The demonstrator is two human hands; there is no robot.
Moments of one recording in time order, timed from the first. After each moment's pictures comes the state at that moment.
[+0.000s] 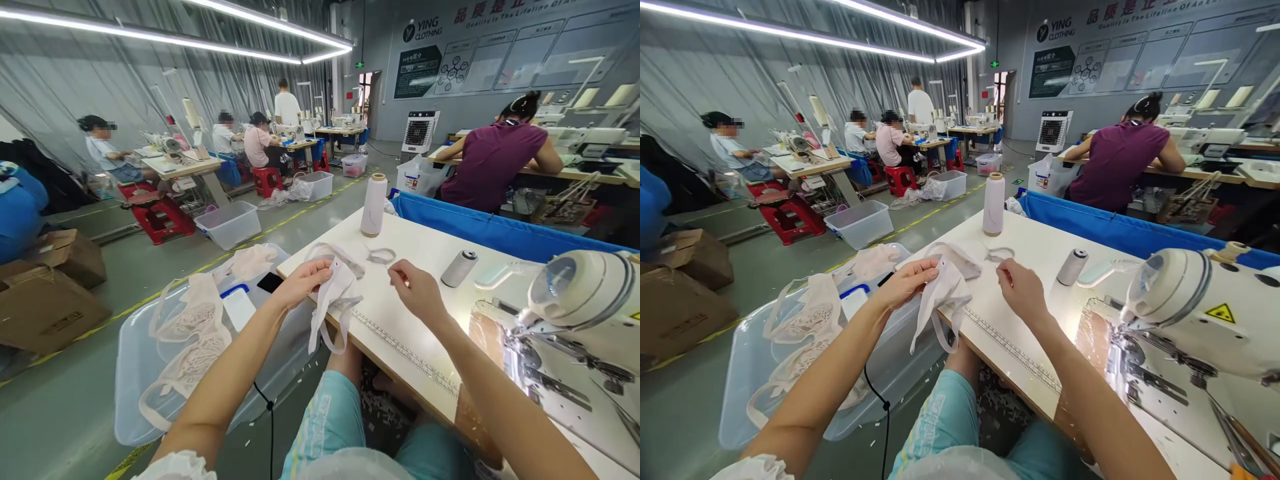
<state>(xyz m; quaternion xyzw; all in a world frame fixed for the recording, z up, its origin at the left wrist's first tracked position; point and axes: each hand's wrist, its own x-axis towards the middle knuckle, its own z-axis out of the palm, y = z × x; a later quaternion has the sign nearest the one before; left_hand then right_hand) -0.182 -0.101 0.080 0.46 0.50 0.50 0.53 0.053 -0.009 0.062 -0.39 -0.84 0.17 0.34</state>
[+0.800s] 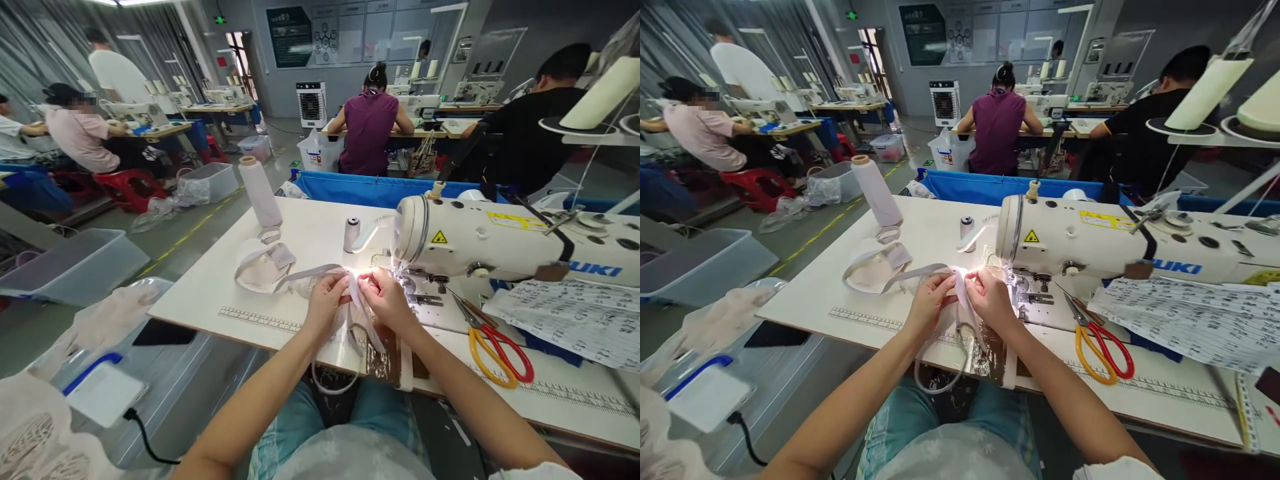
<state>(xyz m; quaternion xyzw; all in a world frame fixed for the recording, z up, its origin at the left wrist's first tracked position) 0.043 -0.042 0.020 0.34 0.41 0.56 0.64 0.180 -0.045 0.025 -0.56 -0.68 0.24 0.40</state>
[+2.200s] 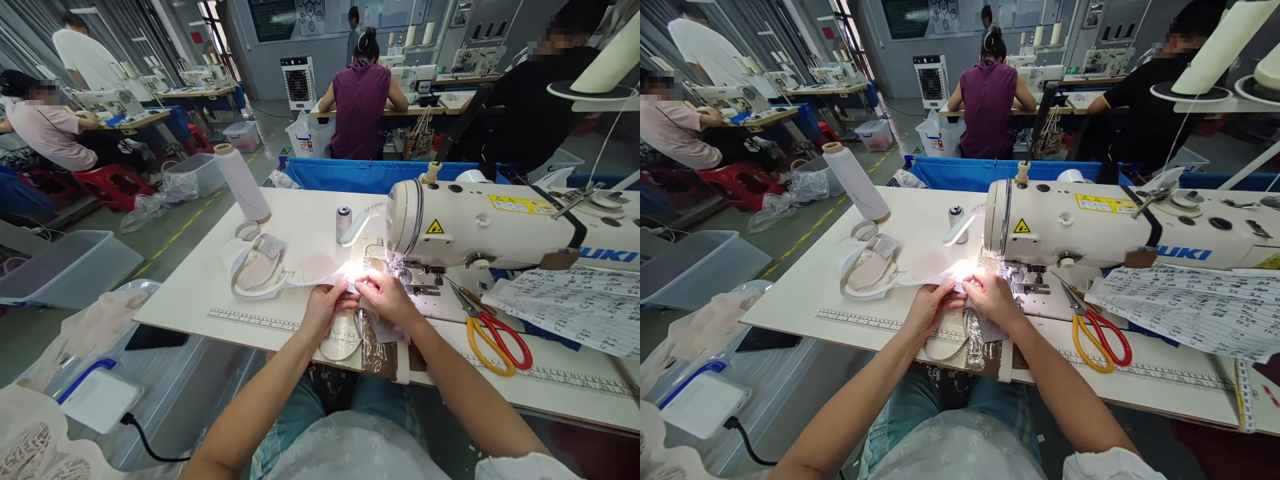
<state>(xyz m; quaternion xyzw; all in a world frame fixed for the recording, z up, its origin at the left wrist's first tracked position) 0.049 -0.040 -0.006 0.27 0.43 0.49 0.71 0.201 -0.037 0.007 -0.57 -0.71 0.25 0.33</state>
